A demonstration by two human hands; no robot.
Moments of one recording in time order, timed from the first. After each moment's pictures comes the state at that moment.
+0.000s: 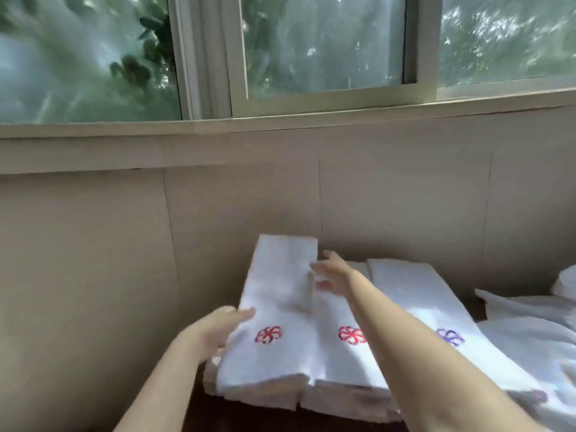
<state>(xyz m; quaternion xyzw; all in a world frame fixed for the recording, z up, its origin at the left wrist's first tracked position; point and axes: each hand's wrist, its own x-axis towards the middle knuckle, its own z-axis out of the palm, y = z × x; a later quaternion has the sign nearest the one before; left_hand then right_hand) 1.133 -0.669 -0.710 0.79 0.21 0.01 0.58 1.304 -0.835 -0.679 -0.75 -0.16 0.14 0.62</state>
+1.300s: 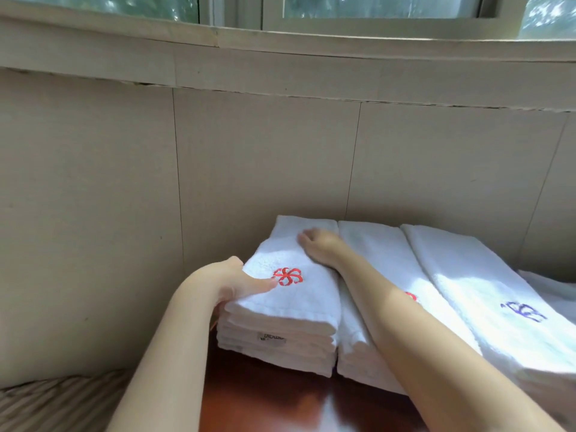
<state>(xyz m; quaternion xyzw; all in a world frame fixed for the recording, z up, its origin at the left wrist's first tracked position) 1.146 -0.637 -0.732 0.91 0.27 -0.01 0.30 1.346 -0.753 -0.748 -0.93 -0.31 -0.07 0.18</state>
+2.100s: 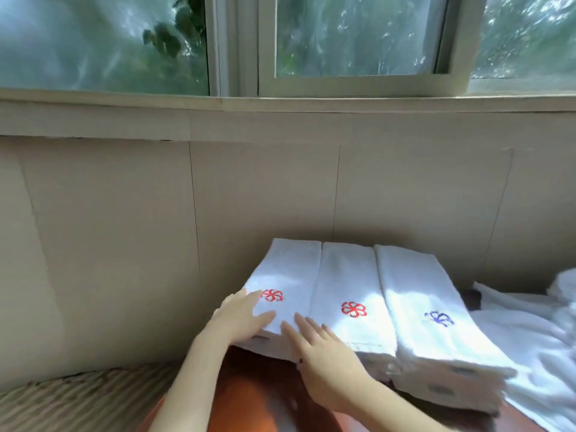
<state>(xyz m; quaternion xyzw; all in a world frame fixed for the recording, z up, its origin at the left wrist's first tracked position) 1.103 -0.691 -0.738 0.96 0.20 0.04 0.21 1.147 -0.885 -0.772 -0.86 -0.50 -0.08 0.06</state>
